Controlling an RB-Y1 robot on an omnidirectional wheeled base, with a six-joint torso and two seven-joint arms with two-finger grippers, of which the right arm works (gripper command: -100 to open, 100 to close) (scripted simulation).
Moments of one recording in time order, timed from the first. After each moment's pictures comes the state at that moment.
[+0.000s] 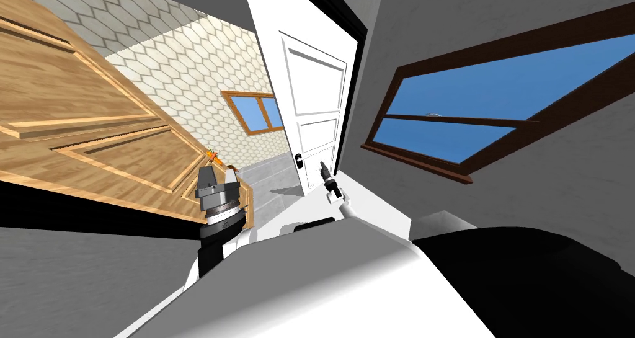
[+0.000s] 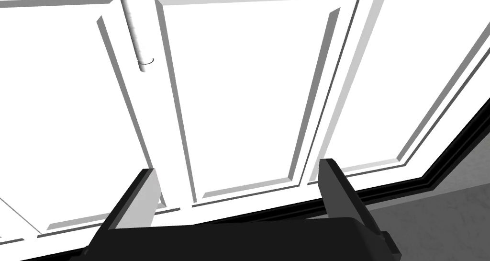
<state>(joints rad) -0.07 -0.03 0.15 -1.31 0.04 -0.43 -0.05</state>
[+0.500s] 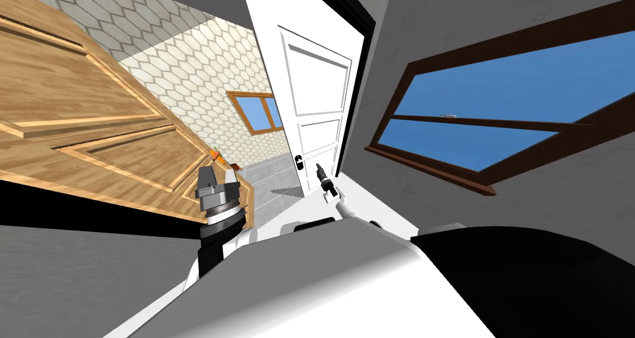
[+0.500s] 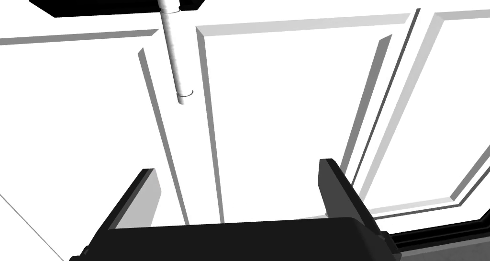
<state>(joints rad) -0.15 -0.01 0.18 -1.18 0.05 -0.41 -0.07</state>
